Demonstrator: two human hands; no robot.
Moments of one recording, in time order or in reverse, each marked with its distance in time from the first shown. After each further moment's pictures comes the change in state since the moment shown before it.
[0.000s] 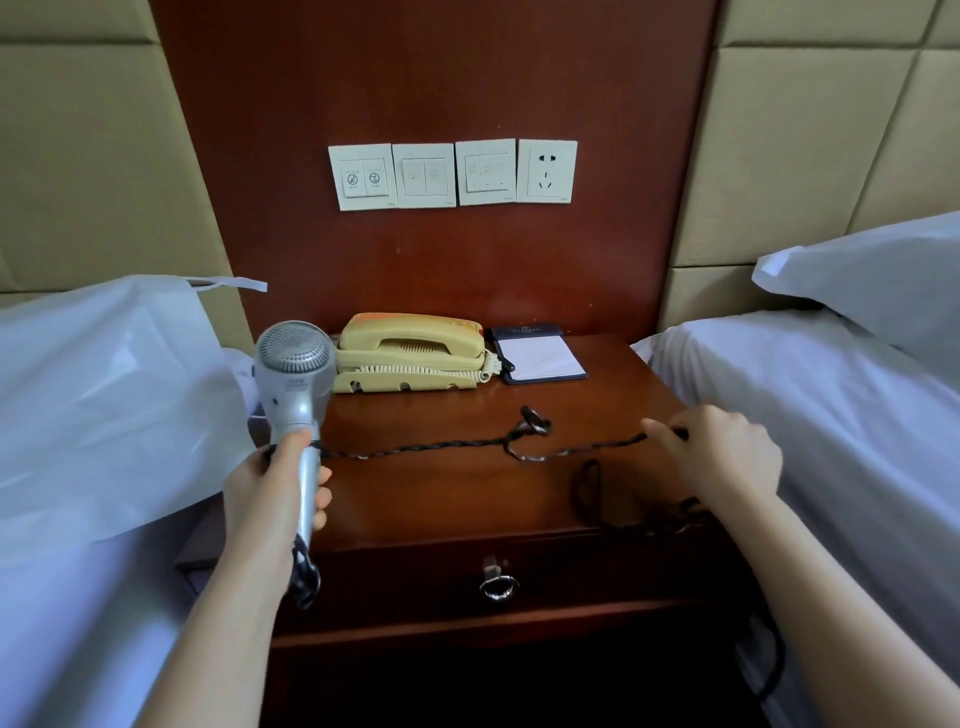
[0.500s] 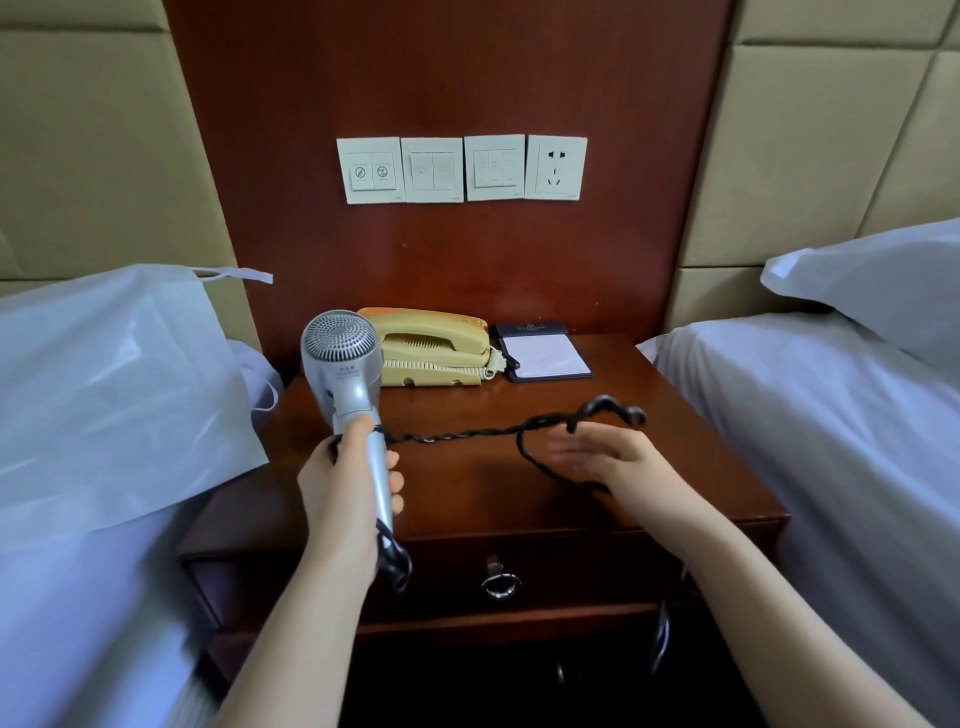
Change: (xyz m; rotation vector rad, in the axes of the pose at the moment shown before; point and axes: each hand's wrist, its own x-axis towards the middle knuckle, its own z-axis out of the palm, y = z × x) left_hand -0.027 -0.010 0.045 -0.192 -0.036 -0.101; right_hand -0.027 -0.046 0.016 1.053 -0.580 -0.156
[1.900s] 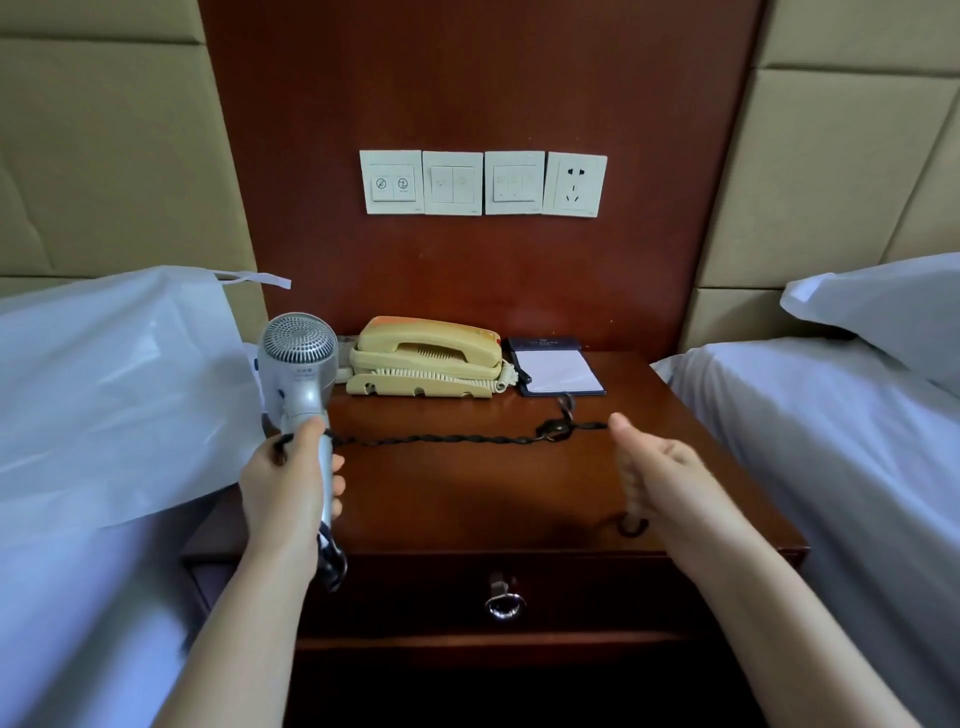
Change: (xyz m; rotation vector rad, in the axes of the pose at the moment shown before) left_hand 0.031 0.010 -0.035 0.148 0.148 0.191; right_hand -0.010 -0.022 -0.004 0.302 0.187 0.128
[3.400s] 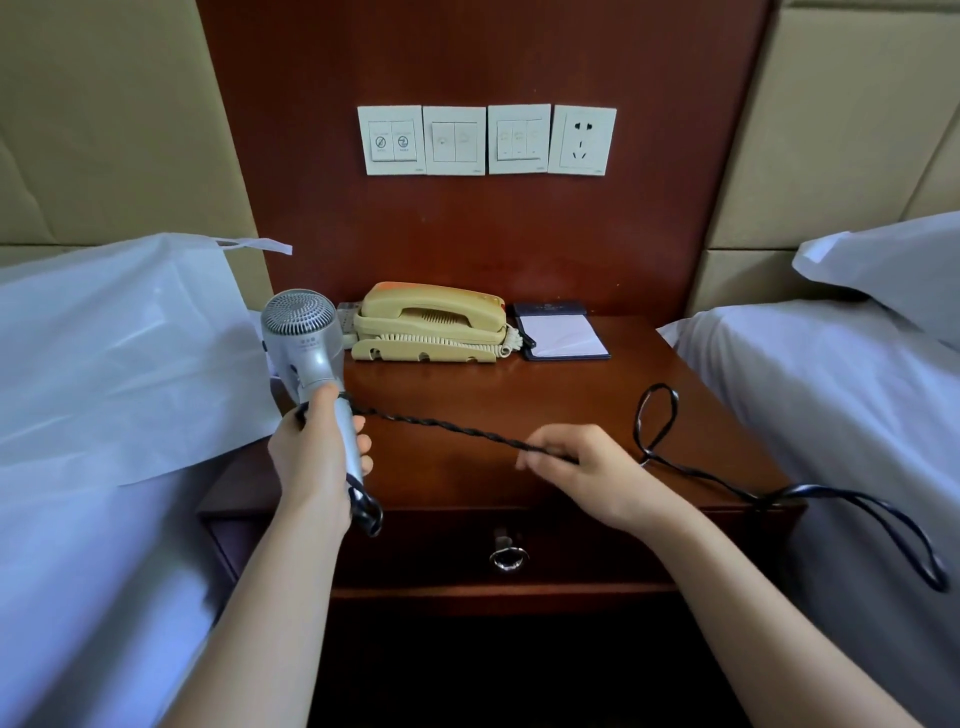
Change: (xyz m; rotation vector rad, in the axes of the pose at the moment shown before) left_hand -0.010 0.001 0.011 -0.169 -0.045 -0.166; right_hand 0.005 0.024 0.030 -0.600 -0.422 -0.301
